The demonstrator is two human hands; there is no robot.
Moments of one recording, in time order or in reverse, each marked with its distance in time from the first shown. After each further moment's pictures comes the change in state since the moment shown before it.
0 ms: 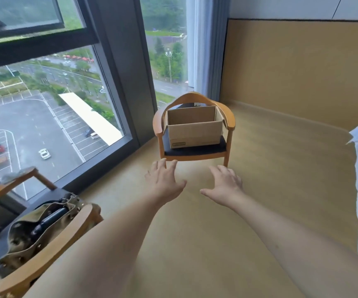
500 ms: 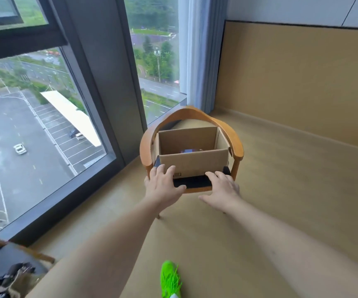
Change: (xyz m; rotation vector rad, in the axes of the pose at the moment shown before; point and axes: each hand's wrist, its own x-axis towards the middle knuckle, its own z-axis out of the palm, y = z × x) left_hand 0.308 -0.016 0.048 -0.078 -0.070 0.035; right_hand 0.311 -0.011 0.003 -0.036 -0.011 0.054
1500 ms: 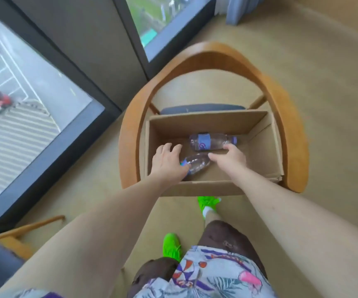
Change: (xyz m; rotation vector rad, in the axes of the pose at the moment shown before) left_hand 0.416 -0.033 0.138 -0.032 -0.443 -0.238; right_hand 0.488 0.027 0.074 0.583 -0.401 0.539
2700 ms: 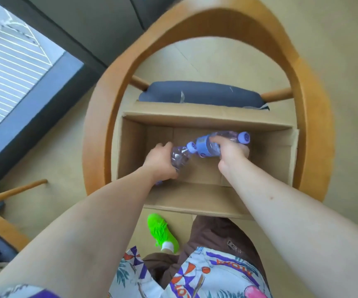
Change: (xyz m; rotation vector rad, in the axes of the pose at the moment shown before) left_hand 0.111 -0.002 0.058 -0.082 -0.360 -0.167; right_hand 0.140 -0.020 0.020 0.766 0.165 0.517
